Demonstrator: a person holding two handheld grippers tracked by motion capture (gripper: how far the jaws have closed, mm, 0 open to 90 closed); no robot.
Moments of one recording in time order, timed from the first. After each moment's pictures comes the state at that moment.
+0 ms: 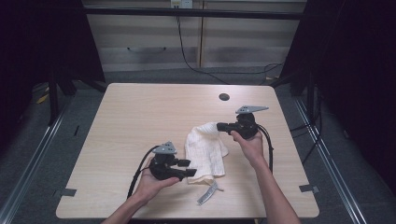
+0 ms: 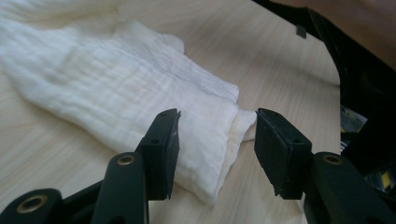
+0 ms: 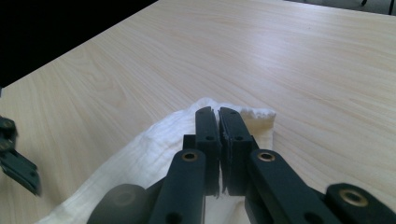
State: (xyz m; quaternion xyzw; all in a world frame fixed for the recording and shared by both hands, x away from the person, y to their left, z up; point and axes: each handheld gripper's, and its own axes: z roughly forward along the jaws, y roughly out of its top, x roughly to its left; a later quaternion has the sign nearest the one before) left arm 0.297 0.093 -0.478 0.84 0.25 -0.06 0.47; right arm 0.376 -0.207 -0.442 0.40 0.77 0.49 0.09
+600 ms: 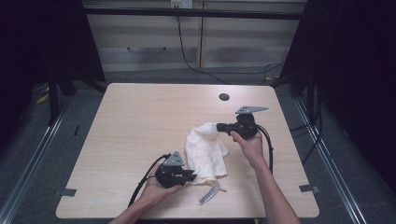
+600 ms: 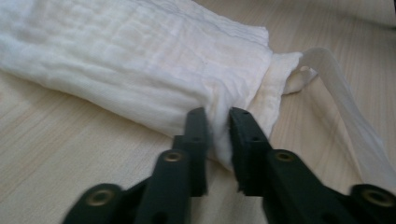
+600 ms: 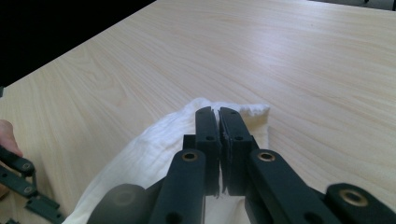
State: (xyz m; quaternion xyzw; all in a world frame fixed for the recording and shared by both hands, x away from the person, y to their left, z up) left arm 0.286 0.087 -0.506 0.87 0.22 -0.01 0.44; right arm 0.376 -0.207 -0.444 0.40 0.77 0.49 0.09
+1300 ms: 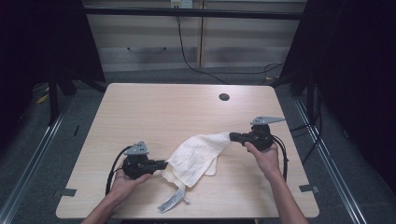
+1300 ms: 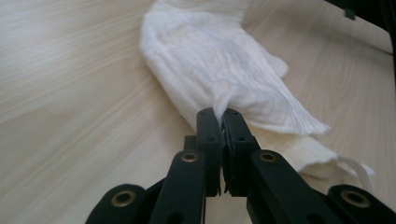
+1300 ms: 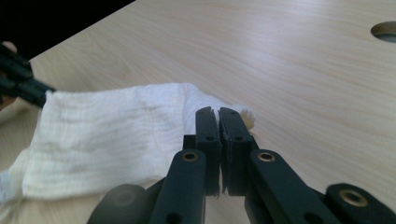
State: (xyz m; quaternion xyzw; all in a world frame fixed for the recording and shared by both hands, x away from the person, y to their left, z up) left arm 0.310 0.186 -0.482 0.84 0.28 0.01 0.46; right arm 0.330 -0.241 -0.443 0.41 0.77 0.48 0.09
